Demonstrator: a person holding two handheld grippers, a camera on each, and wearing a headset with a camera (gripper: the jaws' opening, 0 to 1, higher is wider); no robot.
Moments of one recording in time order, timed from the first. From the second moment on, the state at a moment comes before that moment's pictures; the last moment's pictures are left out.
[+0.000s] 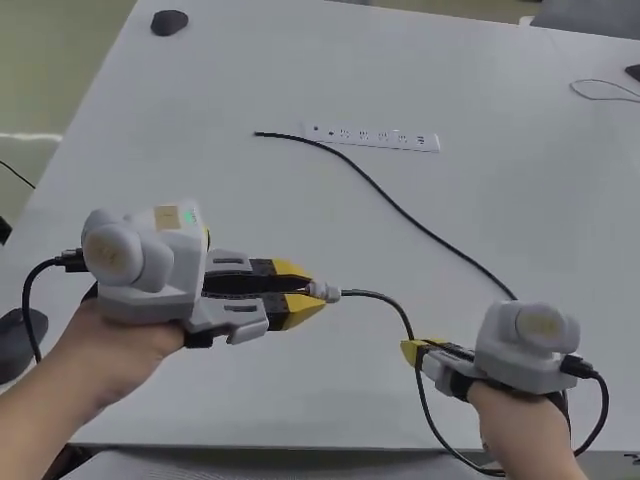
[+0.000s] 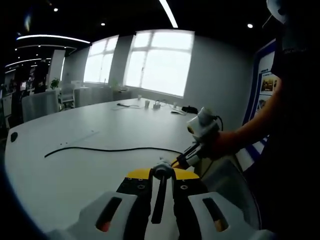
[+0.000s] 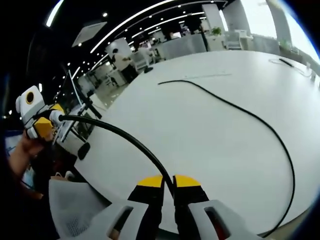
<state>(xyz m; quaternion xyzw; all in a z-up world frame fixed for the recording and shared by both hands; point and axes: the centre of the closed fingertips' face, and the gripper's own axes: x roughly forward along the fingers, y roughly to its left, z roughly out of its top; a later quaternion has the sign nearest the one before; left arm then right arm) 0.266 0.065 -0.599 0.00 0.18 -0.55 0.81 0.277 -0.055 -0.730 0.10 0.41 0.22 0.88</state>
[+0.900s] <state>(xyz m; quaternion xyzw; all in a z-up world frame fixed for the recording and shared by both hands) 0.268 0.067 -0.600 -0.01 0.20 -0.55 0.81 0.279 -0.031 -0.693 -0.03 0.35 0.32 0.88</state>
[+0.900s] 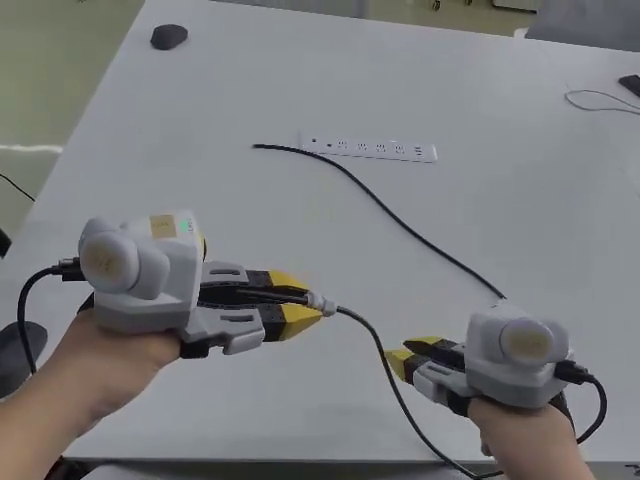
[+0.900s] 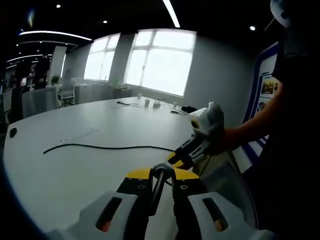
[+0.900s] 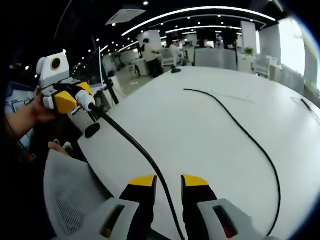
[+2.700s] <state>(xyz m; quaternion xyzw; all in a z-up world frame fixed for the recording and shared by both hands) 0.268 0.066 -0.594 -0.03 0.19 -0.55 0.82 0.271 0.037 -0.658 -0.23 0.26 0.46 0.82</state>
